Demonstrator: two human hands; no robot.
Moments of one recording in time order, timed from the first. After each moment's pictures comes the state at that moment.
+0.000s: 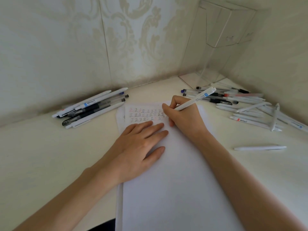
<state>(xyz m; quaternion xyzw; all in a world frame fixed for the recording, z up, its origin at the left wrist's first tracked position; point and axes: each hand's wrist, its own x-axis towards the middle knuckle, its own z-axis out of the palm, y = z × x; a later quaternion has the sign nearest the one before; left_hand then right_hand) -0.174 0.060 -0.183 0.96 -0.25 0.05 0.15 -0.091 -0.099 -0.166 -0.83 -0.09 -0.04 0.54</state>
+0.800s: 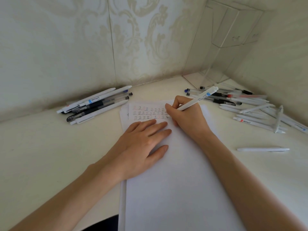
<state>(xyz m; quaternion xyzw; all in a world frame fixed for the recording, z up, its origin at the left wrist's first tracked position) -0.175 0.059 -0.182 0.95 -0.25 0.04 0.17 -0.092 -0.099 -0.165 -0.85 -0.10 -0.03 0.51</state>
